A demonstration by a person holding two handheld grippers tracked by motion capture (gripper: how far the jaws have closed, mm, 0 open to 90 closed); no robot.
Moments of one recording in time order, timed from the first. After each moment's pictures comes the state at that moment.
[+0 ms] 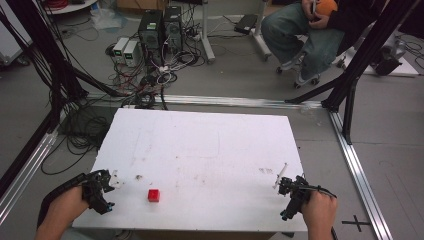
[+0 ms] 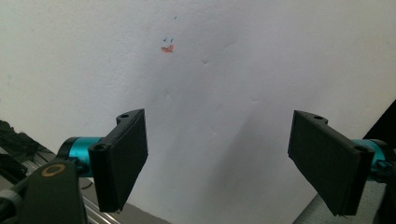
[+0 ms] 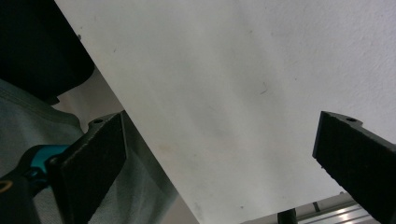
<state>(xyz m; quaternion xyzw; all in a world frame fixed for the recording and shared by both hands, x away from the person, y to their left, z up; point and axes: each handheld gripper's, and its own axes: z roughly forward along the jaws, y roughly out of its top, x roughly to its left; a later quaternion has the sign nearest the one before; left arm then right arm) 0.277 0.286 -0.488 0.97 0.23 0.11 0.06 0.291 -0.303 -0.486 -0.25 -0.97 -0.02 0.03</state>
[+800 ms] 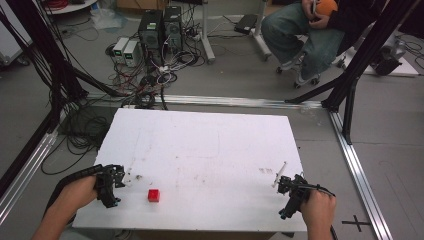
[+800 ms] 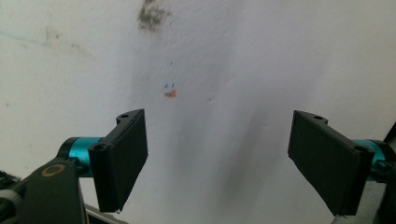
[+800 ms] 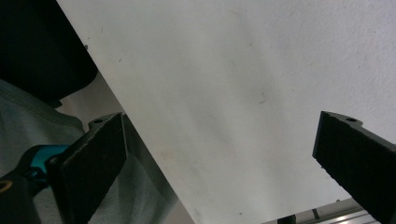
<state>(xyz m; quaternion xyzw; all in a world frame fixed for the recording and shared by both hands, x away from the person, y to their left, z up) 0.303 0.256 -0.487 0.99 0.11 0.09 0.02 0.292 -0.300 -0.482 -0.25 -0.97 -0.04 0.03</state>
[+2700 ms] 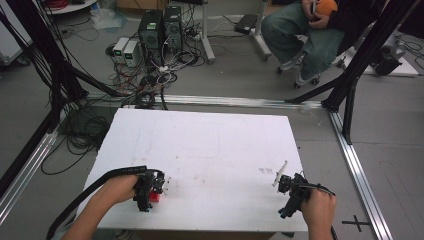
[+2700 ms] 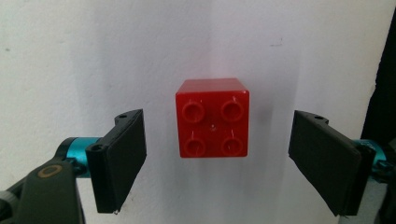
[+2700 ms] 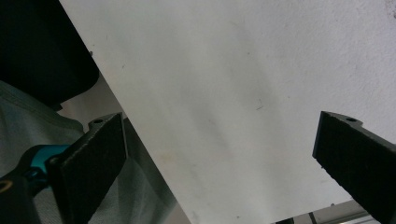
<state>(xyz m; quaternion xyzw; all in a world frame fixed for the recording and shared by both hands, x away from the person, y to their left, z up) 0.308 0.149 -0.504 1.00 -0.02 0.03 0.02 0.293 -0.300 -0.477 -0.24 -0.97 -0.05 0.02</state>
